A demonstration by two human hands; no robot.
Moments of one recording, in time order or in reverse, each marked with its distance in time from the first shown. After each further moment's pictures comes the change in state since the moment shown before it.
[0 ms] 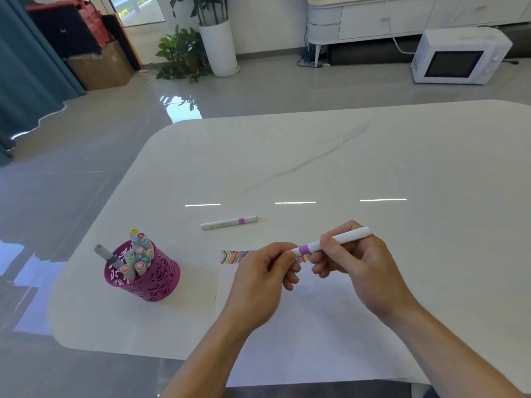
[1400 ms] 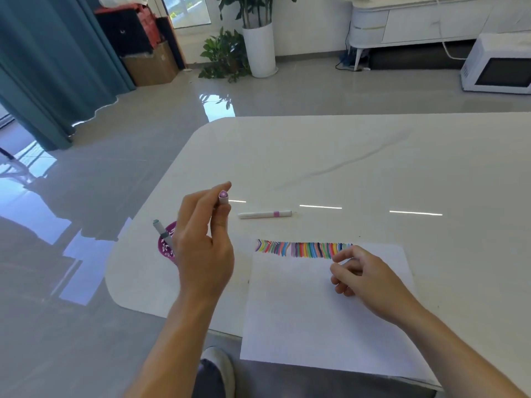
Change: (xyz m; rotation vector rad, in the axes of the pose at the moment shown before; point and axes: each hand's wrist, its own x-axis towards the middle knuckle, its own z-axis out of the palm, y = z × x) left_hand -0.021 0.020 -0.098 0.461 0.825 0.581; right_hand 0.009 0.052 0.007 -0.511 -0.150 0.247
